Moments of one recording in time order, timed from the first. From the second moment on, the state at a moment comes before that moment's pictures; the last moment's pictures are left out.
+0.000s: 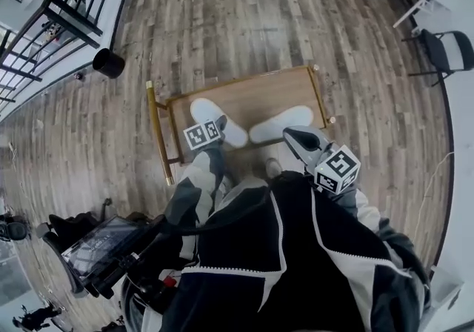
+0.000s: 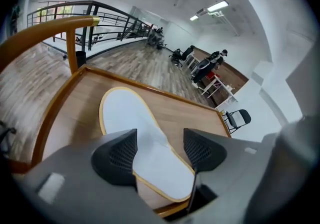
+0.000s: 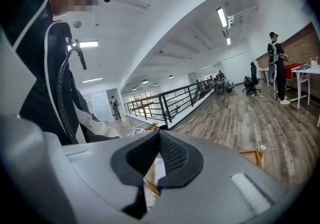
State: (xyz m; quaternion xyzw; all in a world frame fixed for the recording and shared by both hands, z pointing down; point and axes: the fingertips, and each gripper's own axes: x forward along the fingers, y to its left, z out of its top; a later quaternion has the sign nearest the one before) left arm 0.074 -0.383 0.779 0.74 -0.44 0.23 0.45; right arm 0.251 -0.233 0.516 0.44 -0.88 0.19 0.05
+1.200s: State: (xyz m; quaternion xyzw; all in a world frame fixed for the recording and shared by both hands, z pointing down) left arm 0.072 -0.388 0.729 0.80 -0.44 0.26 0.32; right arm 0.222 -0.255 0.511 0.35 -0.92 0.18 0.04
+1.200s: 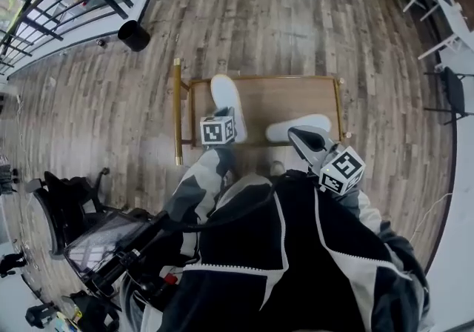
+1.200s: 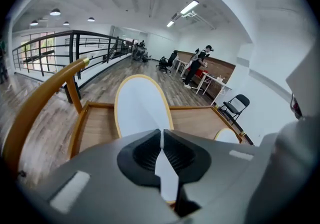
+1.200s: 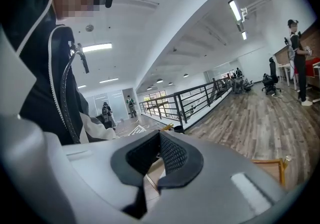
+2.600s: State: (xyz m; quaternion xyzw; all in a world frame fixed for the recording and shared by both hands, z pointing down) left arm -0.029 -0.346 0.629 0.83 -0.47 0.23 0.18; right arm 0.113 -0.287 0.511 0.26 -0.95 0.19 0.02
